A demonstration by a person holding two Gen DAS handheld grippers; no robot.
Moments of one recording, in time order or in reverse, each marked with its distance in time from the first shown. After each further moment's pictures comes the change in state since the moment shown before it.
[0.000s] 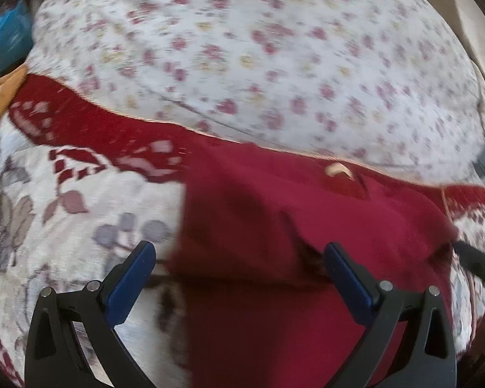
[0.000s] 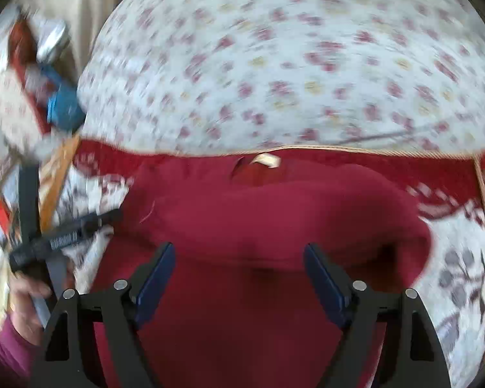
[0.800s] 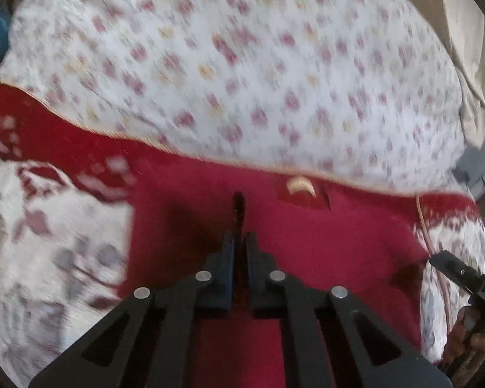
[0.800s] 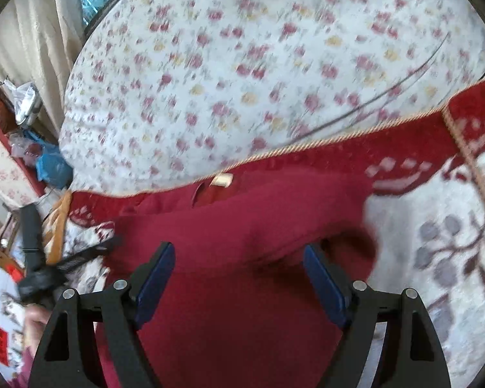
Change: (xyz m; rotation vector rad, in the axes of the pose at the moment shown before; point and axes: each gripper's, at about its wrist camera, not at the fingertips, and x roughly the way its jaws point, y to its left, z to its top) left arm -0.006 -0.015 0.029 -0.024 -0.029 -0.087; right arm -0.015 -0.049 0.010 0.168 -0.100 -0.021
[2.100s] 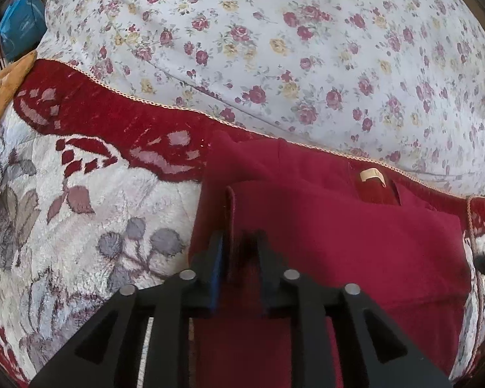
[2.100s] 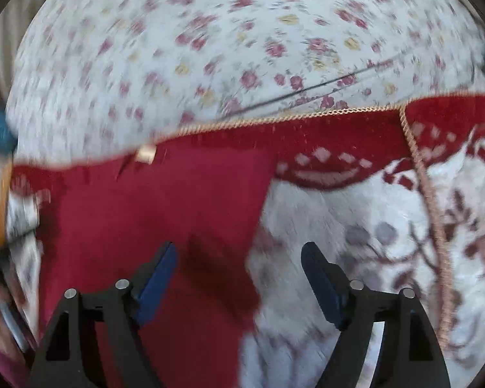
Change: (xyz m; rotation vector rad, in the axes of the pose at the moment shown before) left arm 0.030 0.030 -0.013 -0.049 0.096 0.205; right arm 0.035 -0.029 0.031 0.029 0.193 -0.219
